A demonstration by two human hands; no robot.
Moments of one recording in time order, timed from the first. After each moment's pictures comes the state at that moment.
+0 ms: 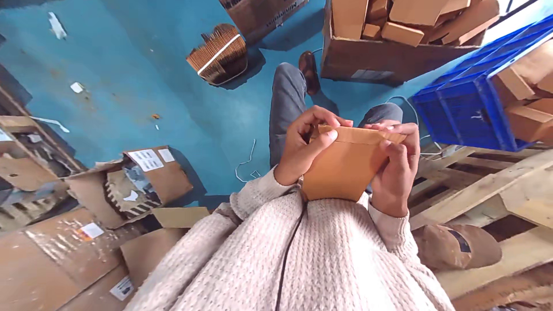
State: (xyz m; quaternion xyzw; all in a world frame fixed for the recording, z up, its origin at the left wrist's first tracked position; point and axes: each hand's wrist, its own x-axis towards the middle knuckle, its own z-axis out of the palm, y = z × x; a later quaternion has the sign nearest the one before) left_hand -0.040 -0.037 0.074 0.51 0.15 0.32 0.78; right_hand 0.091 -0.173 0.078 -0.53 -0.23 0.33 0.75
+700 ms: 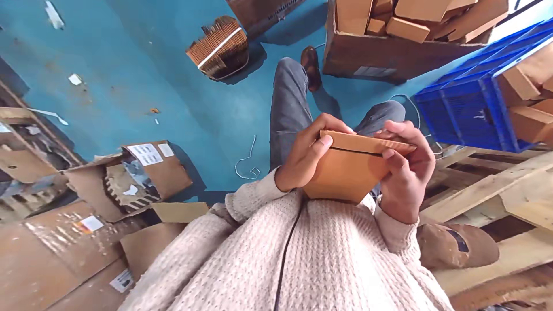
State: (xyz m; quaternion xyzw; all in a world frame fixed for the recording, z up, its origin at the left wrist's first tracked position) left_hand -0.050 -0.046 0.077 0.62 0.12 0.29 0.72; right_hand 0.098 -0.186 0.088 -0.55 -0.33 0.32 0.70
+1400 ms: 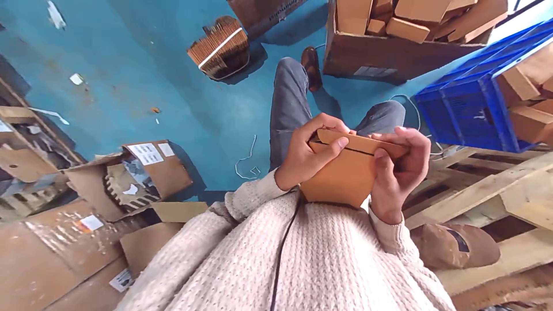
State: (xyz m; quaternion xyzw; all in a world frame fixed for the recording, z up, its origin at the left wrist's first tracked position) left_hand -0.048 -0.051 0.080 0.61 0.17 0.30 0.71; right_hand 0.077 -0.187 0.078 -0.59 -0.35 0.20 0.70
